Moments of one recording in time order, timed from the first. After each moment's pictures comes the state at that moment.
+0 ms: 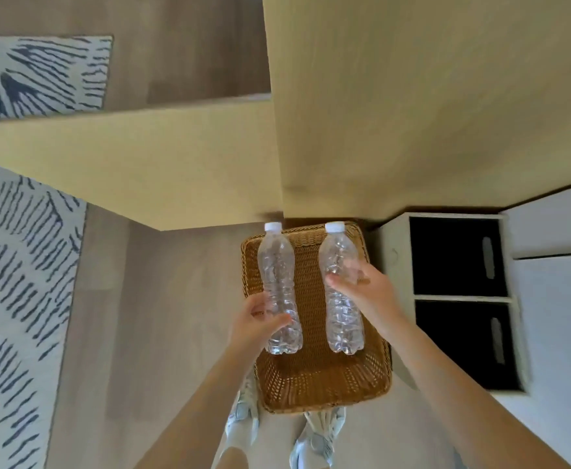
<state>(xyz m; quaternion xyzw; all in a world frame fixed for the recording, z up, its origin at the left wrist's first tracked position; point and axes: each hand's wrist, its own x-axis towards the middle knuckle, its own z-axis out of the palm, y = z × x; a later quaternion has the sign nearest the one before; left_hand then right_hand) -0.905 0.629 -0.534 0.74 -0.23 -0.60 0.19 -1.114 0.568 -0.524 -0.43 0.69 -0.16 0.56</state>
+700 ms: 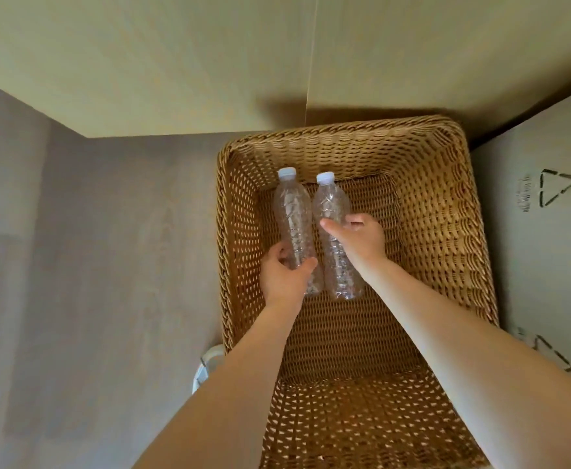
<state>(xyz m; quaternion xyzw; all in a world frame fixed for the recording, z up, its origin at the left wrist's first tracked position) -0.941 0.627 -0.875 0.81 -0.20 -0.49 0.24 -1.061 0.555 -0.890 -0.36 0.75 -0.18 0.53</state>
